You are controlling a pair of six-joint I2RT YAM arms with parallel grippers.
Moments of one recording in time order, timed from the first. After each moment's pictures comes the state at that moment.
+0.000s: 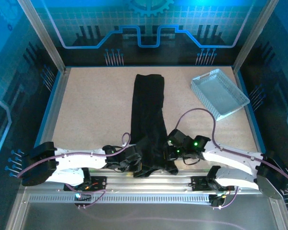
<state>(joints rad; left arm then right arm) -1.16 1.27 0.53 -0.44 0.03 -1.16 0.93 1.12 0.60 -0.67 -0.01 0.84</state>
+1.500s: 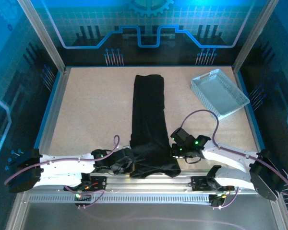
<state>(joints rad) -1.16 1.07 0.39 -0.40 0.02 -1.24 0.81 1.13 0.52 -0.60 -0.01 0.84</state>
